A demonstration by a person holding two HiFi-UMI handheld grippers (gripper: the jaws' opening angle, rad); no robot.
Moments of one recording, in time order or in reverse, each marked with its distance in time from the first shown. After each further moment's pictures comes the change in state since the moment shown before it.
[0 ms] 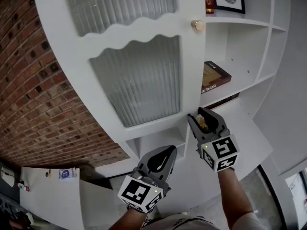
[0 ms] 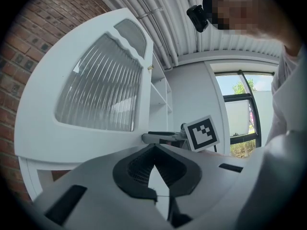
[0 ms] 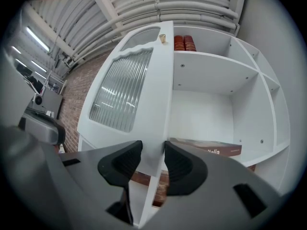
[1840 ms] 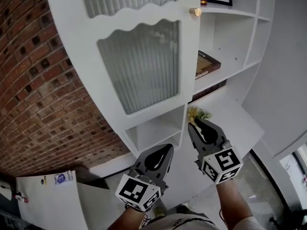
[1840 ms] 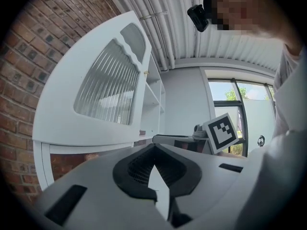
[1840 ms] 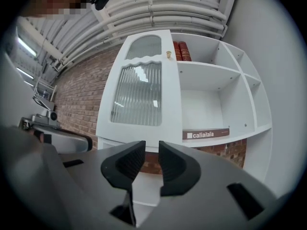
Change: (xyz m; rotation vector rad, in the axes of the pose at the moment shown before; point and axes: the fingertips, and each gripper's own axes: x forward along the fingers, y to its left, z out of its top) left arm -0.051 -0.003 -0.012 -0.047 0.010 -0.116; right arm -0.066 0.068 -0.007 0.103 0.029 -0.086
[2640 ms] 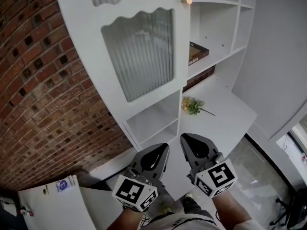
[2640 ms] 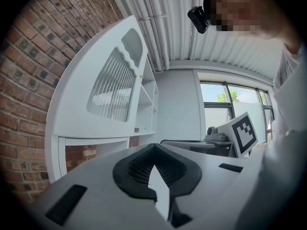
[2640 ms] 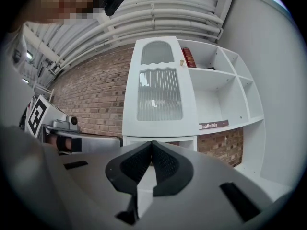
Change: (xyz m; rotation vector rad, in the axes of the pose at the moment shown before) left arm -0.057 -0.007 -0.010 -0.005 0.025 -0.098; right arm -0.052 0.098 -0.016 0.051 0.001 -0.040
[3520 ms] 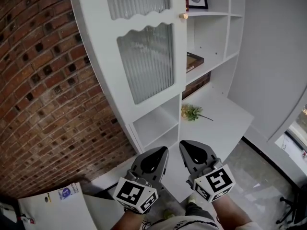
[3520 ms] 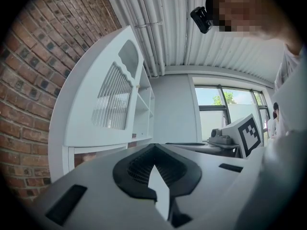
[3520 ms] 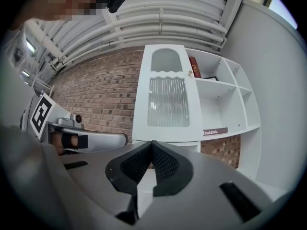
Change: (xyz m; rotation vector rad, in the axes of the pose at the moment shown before) left arm -0.040 -0.011 0.021 0.024 -0.047 -0.039; right arm -0.024 0.045 0.016 -0.048 -0.032 -0.036
